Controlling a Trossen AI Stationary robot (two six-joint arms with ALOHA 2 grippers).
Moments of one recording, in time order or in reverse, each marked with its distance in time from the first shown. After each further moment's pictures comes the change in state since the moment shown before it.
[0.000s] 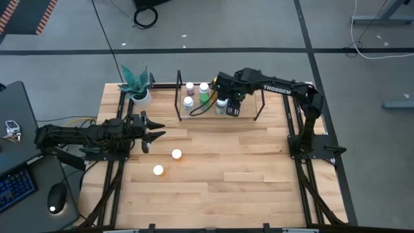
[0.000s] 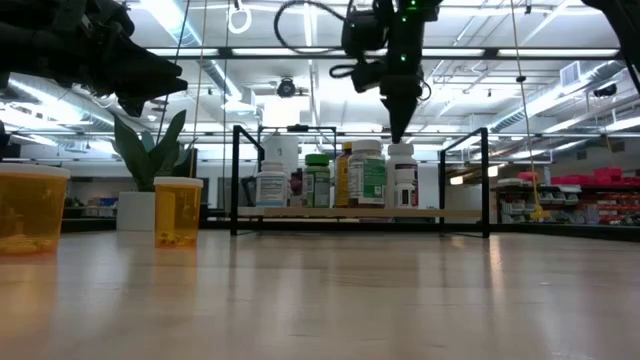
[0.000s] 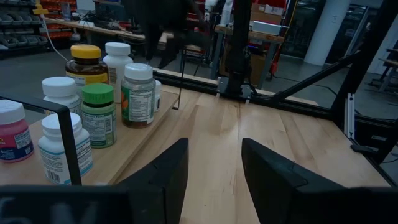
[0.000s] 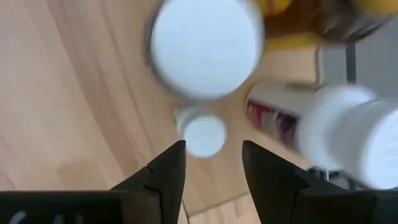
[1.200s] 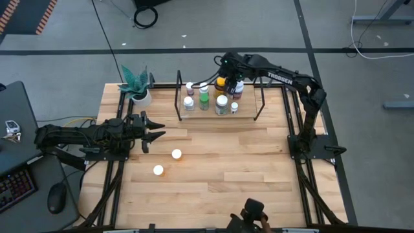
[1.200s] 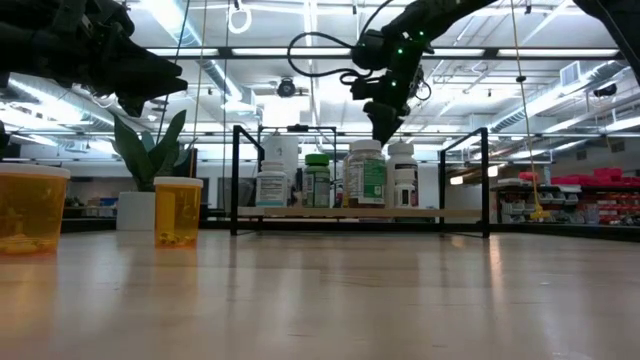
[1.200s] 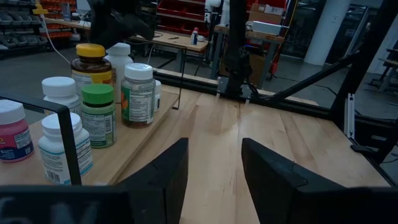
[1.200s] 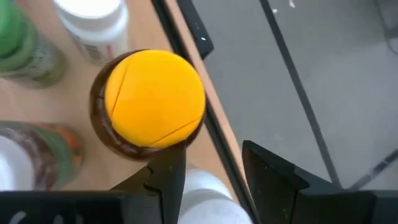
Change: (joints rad) left arm 0.000 0.000 0.000 0.000 0.000 0.000; right arm -0.234 0.005 -0.015 0.368 0.003 -0.143
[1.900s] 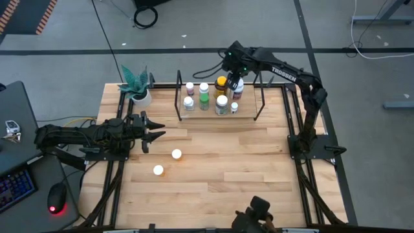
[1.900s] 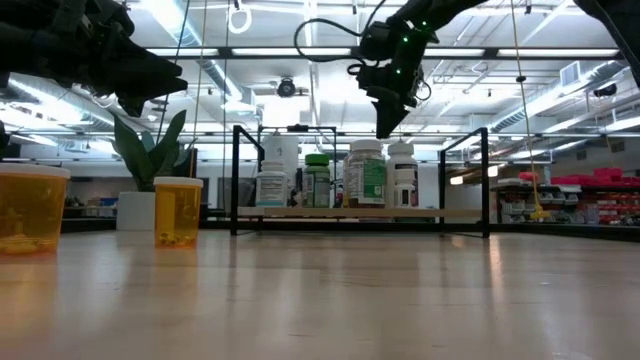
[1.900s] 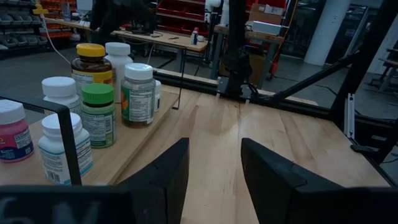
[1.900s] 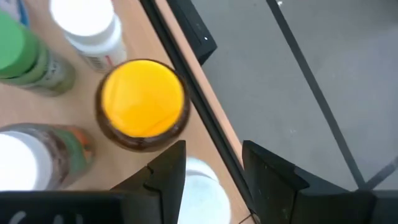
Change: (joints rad) left arm 0.000 0.000 0.000 0.000 0.000 0.000; right arm -0.039 -0.003 0.110 -0.121 -0.063 0.051
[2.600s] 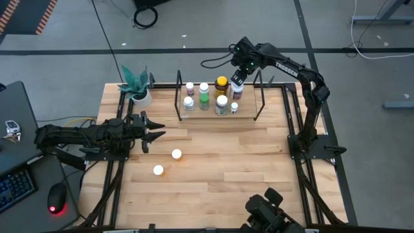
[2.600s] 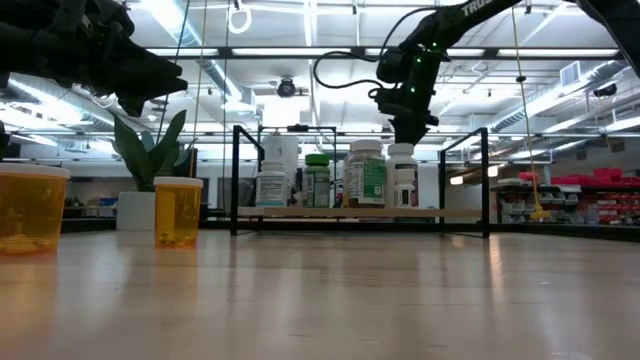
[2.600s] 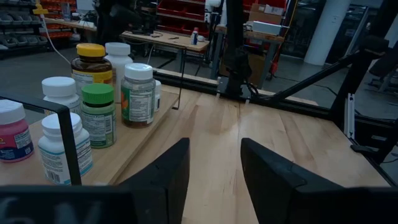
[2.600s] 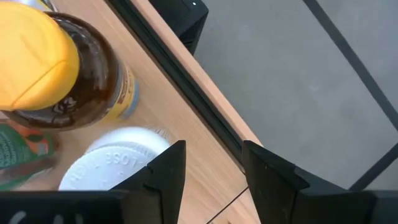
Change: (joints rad) left arm 0.000 0.000 0.000 0.000 0.000 0.000; right arm -0.150 0.002 -0.075 -0.011 -0.099 0.087
